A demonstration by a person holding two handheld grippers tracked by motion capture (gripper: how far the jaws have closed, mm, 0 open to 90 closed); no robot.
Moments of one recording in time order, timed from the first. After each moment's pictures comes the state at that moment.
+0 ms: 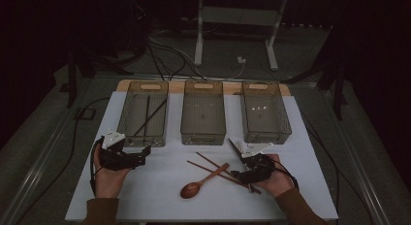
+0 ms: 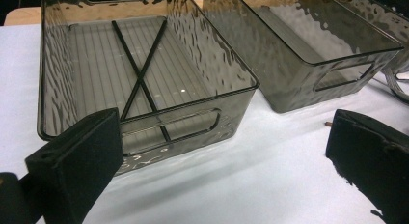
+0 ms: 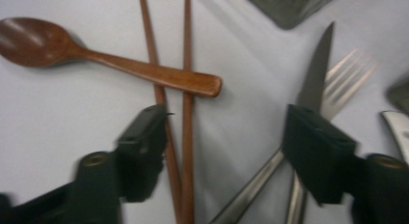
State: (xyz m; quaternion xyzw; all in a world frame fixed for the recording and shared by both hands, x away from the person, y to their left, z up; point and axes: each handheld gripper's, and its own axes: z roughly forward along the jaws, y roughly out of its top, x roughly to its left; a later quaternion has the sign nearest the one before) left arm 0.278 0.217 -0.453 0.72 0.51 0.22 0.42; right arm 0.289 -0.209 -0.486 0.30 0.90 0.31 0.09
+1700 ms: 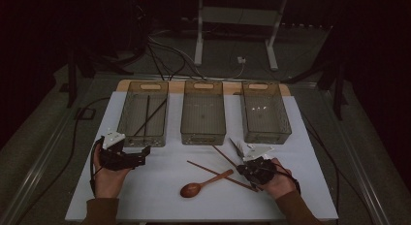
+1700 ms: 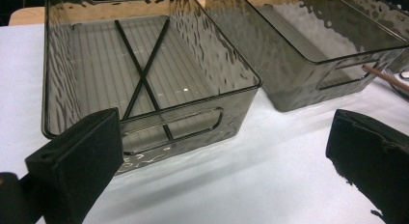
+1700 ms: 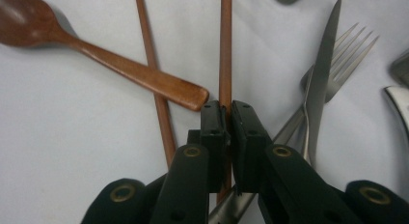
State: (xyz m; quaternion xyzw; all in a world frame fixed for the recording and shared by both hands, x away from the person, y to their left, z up) left arm 0.278 0.216 -0.453 0.72 0.51 0.22 0.42; right arm 0.281 -0.214 -0.489 0.31 0.89 0.30 0.11
